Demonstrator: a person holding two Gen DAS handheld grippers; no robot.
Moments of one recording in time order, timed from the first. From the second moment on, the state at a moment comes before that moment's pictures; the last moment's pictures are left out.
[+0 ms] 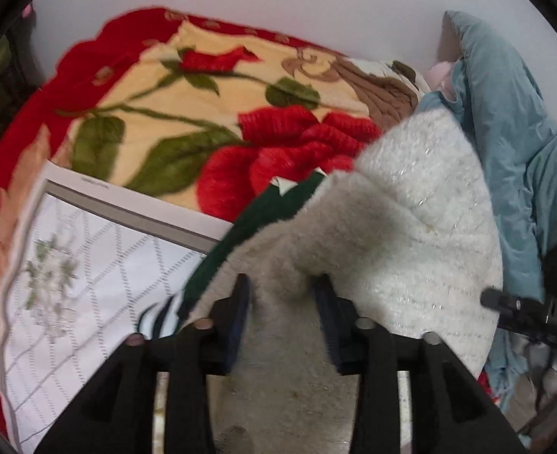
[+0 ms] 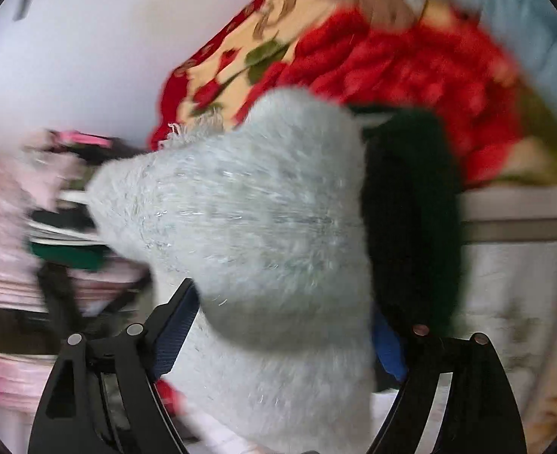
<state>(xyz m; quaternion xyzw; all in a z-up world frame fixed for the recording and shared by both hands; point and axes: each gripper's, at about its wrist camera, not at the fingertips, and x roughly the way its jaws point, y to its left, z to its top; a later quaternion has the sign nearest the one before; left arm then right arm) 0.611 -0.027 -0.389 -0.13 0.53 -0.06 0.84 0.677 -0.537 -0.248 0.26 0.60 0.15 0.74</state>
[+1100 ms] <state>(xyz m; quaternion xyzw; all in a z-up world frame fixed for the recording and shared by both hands) 0.270 0.006 -0.103 -0.01 0.42 -0.05 0.91 0.219 -0.358 0.113 0.00 0.42 -0.16 0.89</state>
